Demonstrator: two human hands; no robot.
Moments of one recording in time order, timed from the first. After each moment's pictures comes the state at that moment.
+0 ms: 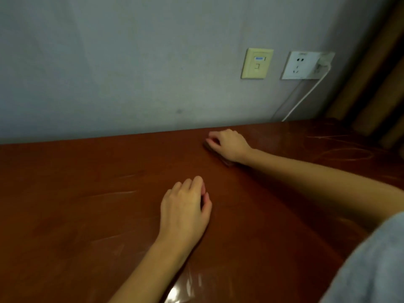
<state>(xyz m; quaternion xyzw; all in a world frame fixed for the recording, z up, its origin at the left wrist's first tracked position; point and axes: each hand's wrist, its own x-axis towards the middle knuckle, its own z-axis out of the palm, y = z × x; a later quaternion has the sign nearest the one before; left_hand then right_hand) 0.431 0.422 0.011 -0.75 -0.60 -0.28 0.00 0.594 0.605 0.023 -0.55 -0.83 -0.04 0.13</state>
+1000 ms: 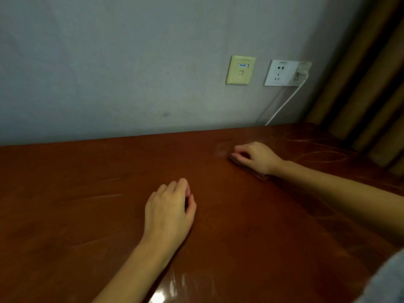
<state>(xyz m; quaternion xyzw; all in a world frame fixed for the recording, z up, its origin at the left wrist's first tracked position) 0.431 0.422 0.011 -0.75 -0.60 -0.27 -0.01 0.697 0.559 0.035 -0.52 -0.85 -0.02 0.10</state>
